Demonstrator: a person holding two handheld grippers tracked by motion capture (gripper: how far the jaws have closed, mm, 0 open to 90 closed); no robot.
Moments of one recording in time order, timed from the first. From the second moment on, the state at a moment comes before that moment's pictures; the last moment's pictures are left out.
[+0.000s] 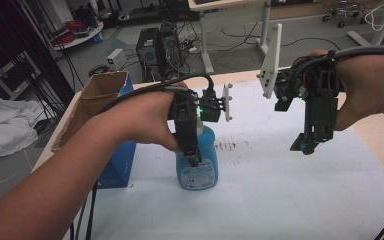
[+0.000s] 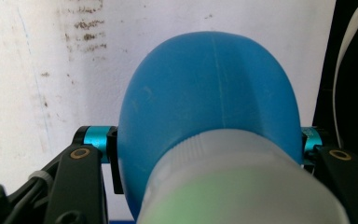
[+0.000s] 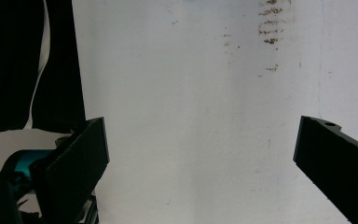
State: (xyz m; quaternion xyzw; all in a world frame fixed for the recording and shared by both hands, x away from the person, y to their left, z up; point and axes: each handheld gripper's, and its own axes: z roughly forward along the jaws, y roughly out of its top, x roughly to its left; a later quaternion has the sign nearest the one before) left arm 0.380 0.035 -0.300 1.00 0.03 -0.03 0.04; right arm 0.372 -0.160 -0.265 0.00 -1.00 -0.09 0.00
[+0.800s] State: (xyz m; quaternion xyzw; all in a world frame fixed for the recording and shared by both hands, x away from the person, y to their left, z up) left arm 0.397 0.085 -0.187 0.99 0.10 -0.03 0.03; right arm 0.371 -0.156 -0.263 0.00 -1.00 -0.09 0.00
